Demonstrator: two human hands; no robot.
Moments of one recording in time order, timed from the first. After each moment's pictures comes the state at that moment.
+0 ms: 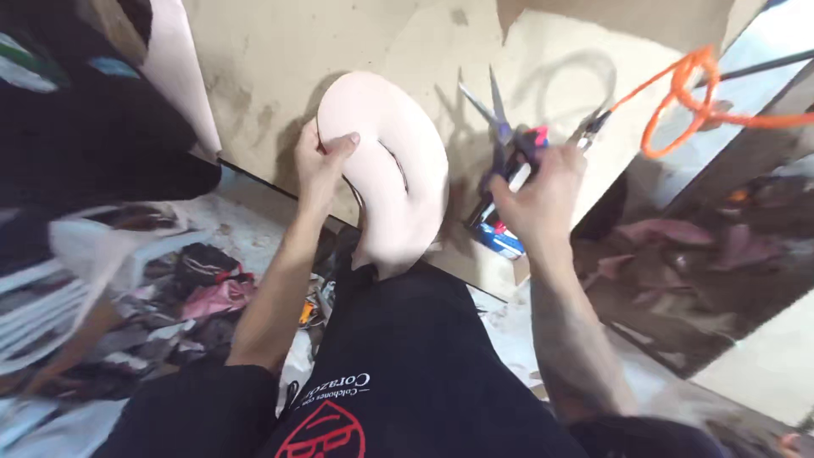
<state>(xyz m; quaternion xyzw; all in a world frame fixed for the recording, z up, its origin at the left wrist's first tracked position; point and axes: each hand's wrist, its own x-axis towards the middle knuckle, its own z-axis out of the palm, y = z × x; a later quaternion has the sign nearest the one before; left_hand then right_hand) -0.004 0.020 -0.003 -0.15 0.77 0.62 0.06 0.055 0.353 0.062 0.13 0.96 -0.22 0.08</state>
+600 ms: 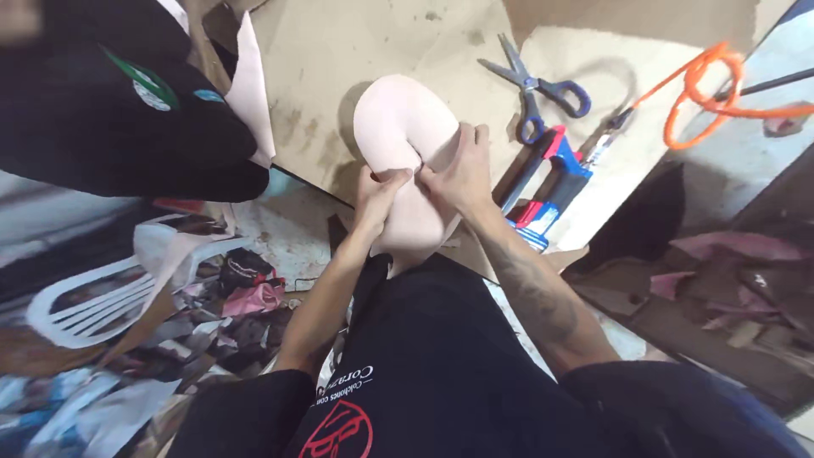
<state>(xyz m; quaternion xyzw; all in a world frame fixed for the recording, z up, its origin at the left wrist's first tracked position) 0.054 0.060 0.030 -0.27 0.73 0.61 0.17 0.019 0.239 0.024 0.08 0.93 -0.35 0.09</state>
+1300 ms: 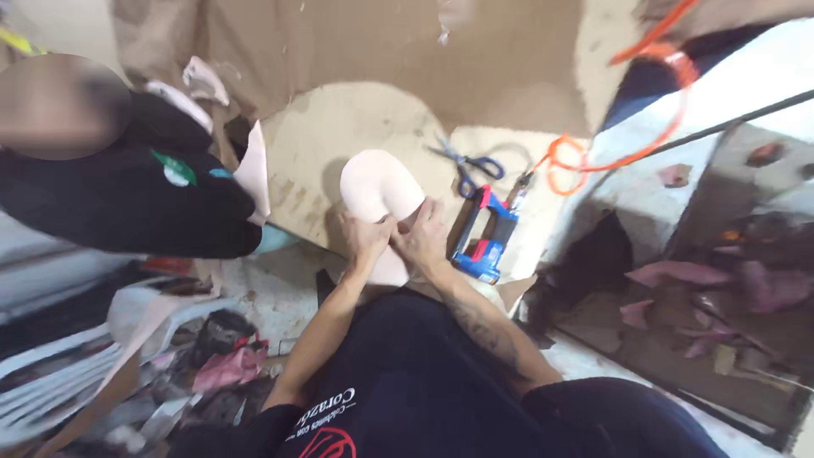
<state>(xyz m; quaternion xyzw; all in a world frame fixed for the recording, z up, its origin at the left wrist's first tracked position) 0.043 0.101 0.065 -0.26 0.92 0.28 0.07 0.064 0.224 0.034 0.10 0.96 -0.25 0.01</state>
